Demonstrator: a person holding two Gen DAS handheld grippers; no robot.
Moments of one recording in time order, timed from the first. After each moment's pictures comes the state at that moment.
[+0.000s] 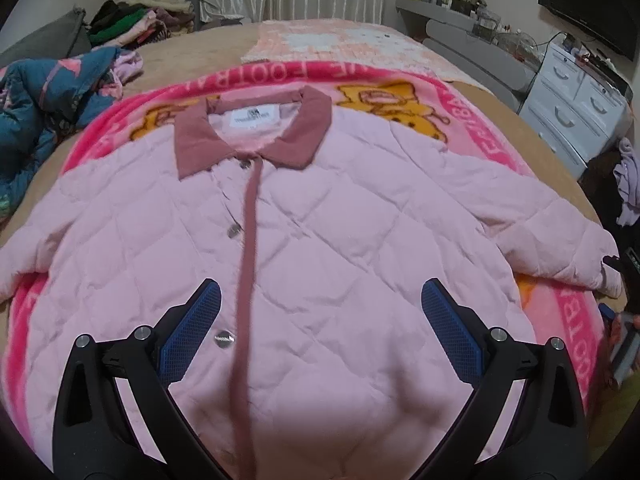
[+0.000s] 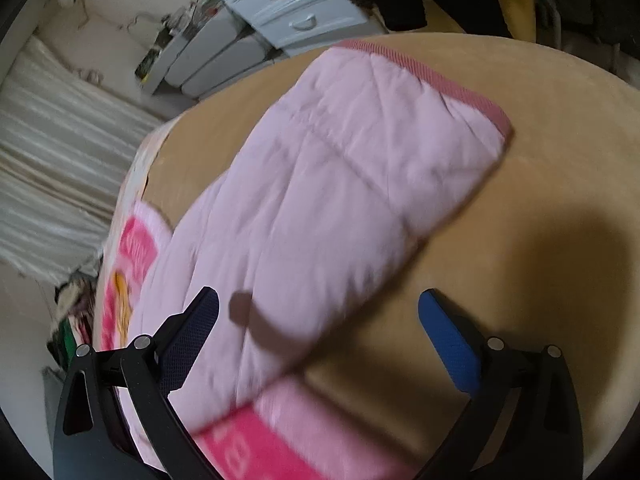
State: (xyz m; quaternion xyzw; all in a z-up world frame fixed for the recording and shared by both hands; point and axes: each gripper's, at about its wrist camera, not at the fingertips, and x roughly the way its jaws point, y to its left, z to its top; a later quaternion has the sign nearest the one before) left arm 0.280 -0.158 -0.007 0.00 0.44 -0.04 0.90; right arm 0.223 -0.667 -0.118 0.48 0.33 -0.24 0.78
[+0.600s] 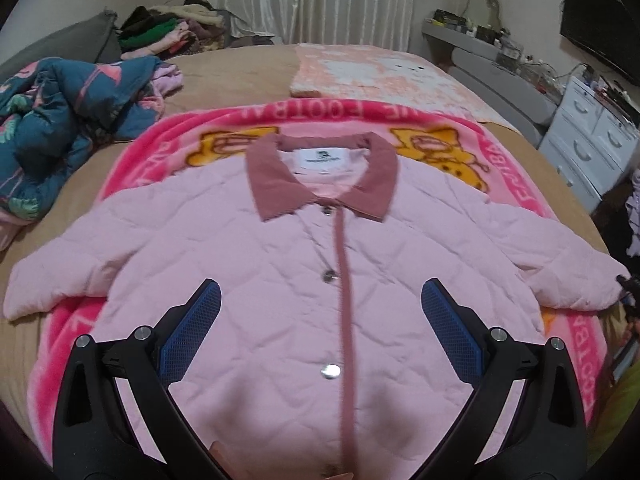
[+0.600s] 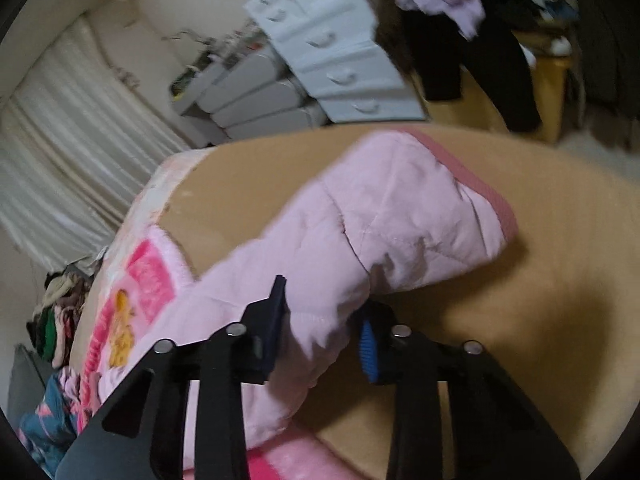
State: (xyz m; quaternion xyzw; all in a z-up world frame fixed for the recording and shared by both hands) left arm 0.288 -0.078 0.036 -0.02 0.41 -0.01 0.91; right arm 0.246 -0.663 -0.064 0.39 0.26 -0.23 0.85
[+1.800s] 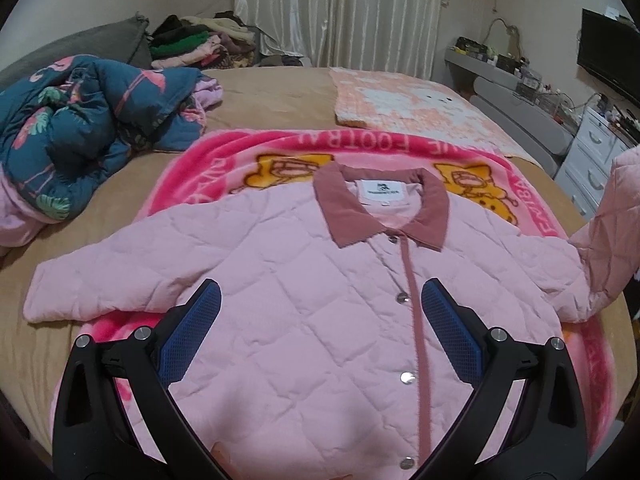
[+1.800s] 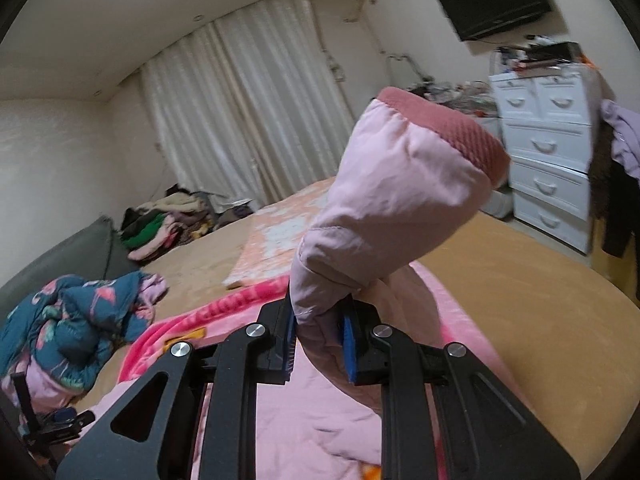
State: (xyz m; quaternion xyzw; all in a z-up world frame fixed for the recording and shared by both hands) left arm 0.272 0.003 0.061 -0.03 0.37 0.03 0.93; right arm 0.299 -0.465 0.125 0.20 0.17 0.03 0.96
